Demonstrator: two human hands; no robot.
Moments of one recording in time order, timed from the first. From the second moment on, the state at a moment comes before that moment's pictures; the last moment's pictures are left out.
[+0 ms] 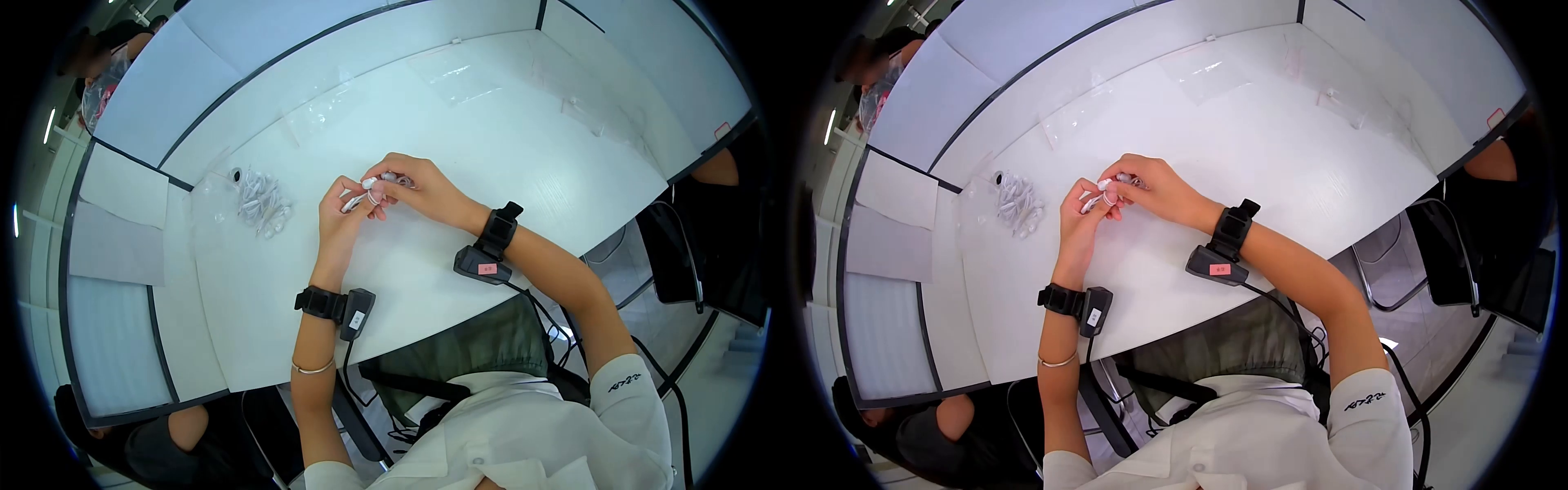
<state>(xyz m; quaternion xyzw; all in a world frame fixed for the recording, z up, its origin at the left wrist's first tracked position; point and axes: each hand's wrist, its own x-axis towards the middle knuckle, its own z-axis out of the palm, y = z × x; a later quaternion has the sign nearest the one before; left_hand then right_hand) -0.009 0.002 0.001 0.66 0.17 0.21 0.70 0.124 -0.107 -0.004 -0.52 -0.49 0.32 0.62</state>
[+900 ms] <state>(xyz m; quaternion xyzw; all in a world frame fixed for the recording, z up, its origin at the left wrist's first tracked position) -0.010 0.005 -0.007 0.71 0.15 0.23 0.65 0.130 -0.104 -0.007 -0.54 -0.47 0.36 0.60</state>
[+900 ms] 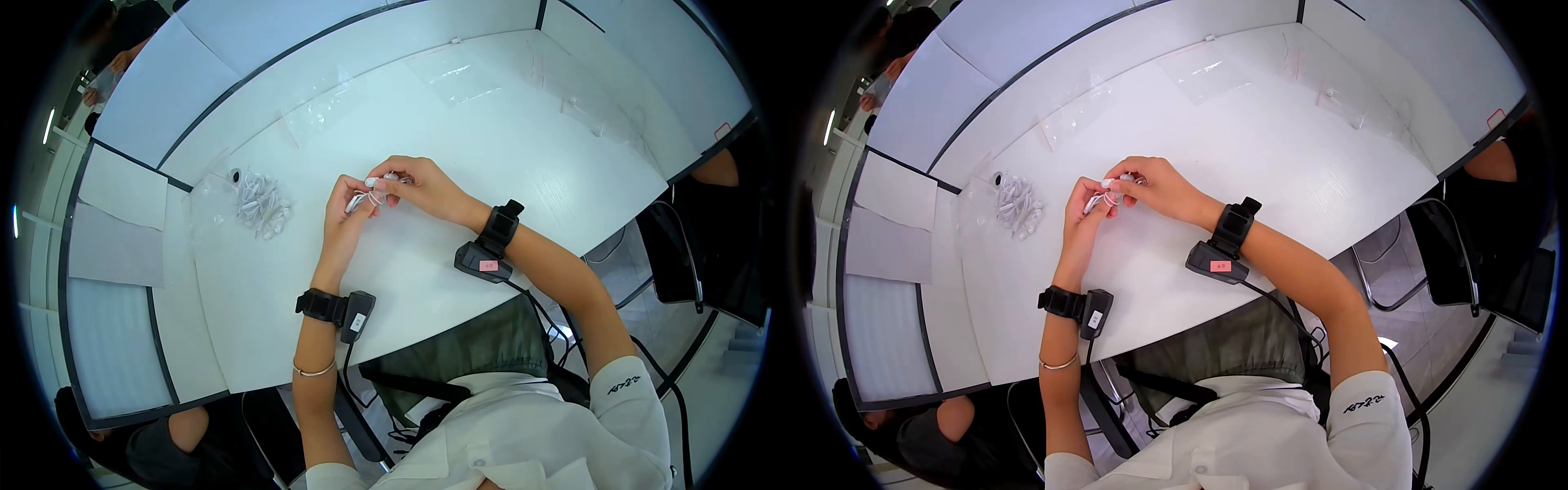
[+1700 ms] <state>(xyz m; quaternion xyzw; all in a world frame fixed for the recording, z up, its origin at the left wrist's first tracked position) -0.013 0.005 0.007 0.74 0.08 0.25 0.62 0.133 -0.105 -0.009 -0.52 -0.45 0.41 0.60</state>
